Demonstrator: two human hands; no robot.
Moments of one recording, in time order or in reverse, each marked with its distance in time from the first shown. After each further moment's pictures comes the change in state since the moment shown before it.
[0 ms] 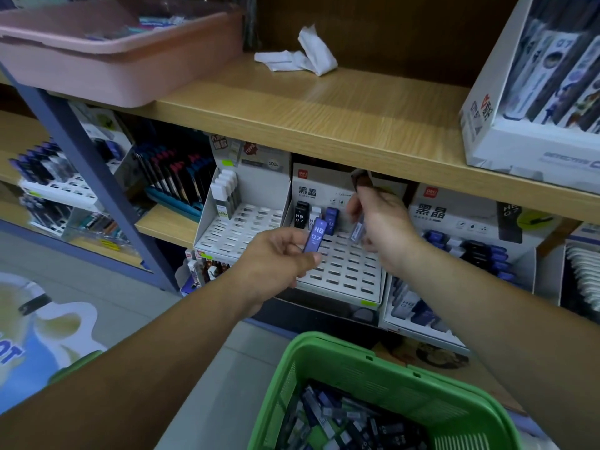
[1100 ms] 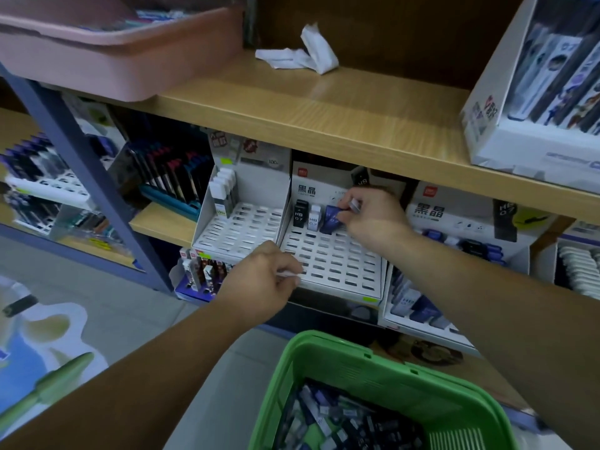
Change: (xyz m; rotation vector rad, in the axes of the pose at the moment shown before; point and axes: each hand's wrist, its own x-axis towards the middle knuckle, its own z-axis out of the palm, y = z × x) left_hand 0.012 -0.060 -0.023 0.705 0.070 0.352; right_hand 0.029 0.010 0.001 -0.679 0.025 -0.243
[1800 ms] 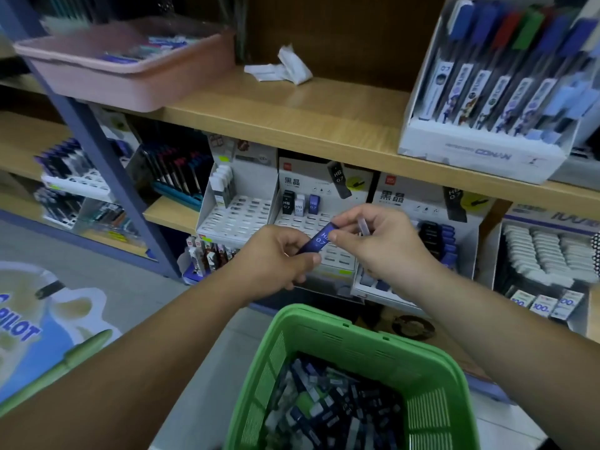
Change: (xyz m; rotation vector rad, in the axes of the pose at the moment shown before) left_hand -0.043 0.115 -0.028 -0.425 -0.148 -0.149; right_hand -0.130 0.001 -0.066 0.542 -0.110 -0.027
